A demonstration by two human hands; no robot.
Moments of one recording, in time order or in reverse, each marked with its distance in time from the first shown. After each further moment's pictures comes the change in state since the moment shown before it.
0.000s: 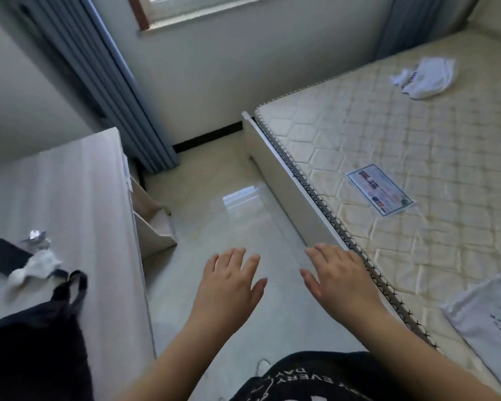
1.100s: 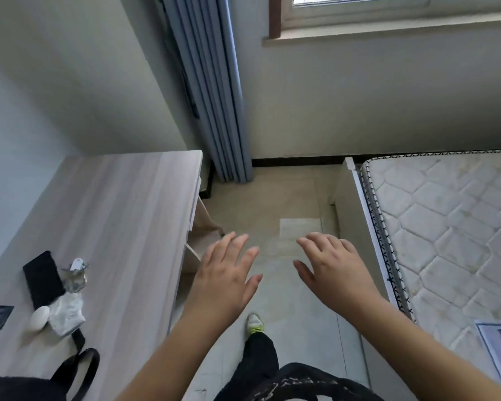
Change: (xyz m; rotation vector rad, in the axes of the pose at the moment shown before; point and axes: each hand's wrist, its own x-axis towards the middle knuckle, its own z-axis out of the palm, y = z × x) left_hand 0.272 -0.272 -0.038 0.065 0.267 -0.345; right_hand 0.473 -0.116 0.032 0.063 0.008 -0.515
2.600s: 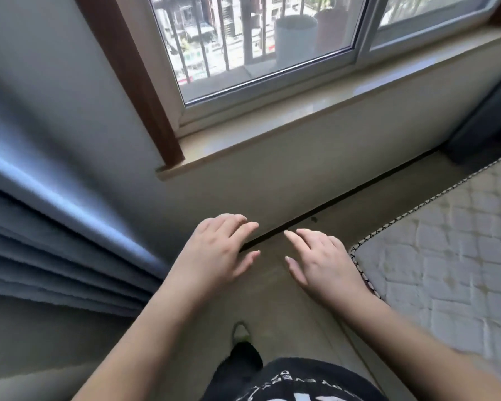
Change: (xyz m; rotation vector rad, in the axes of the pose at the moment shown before) left_hand 0.790 -0.173 0.101 -0.196 -0.011 0.601; right_hand 0.616 0.281 0.053 -0.057 0.105 0.470
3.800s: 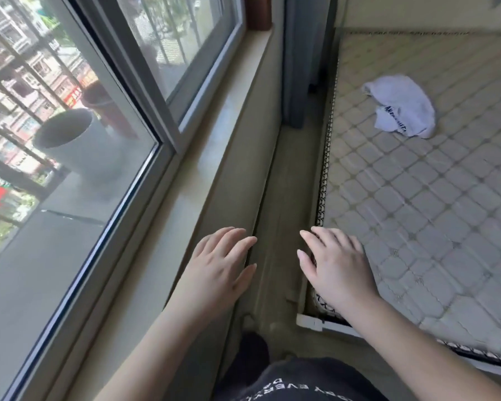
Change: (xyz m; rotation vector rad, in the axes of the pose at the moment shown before) left_hand 0.469 0.014 0.109 -0.214 -0.121 0.779; right_hand 0.189 0.245 -0.005 -0.116 0.140 0.987
